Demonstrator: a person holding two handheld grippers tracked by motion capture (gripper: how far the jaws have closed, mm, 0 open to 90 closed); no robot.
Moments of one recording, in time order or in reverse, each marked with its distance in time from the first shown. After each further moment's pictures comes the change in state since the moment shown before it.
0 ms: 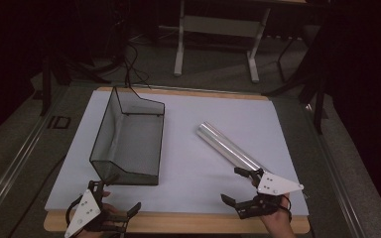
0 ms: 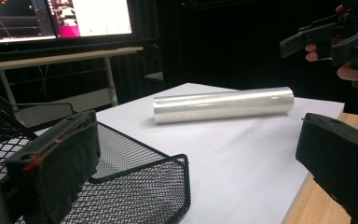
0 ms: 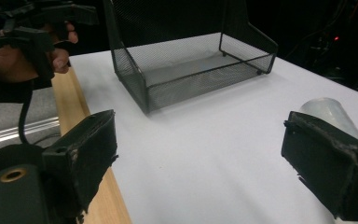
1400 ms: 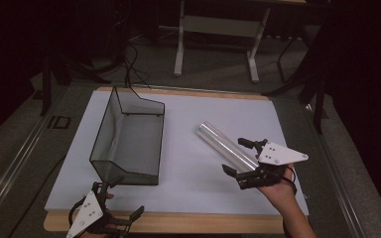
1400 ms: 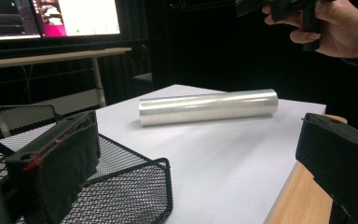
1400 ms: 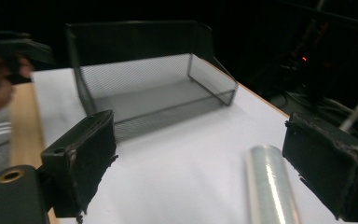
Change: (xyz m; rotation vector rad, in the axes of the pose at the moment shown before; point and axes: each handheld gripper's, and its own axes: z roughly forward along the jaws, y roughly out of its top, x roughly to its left) left arm -0.007 0.002 0.003 -0.001 -0.042 -0.015; right arm -0.037 0.066 0.008 0.008 -0.085 -0.094
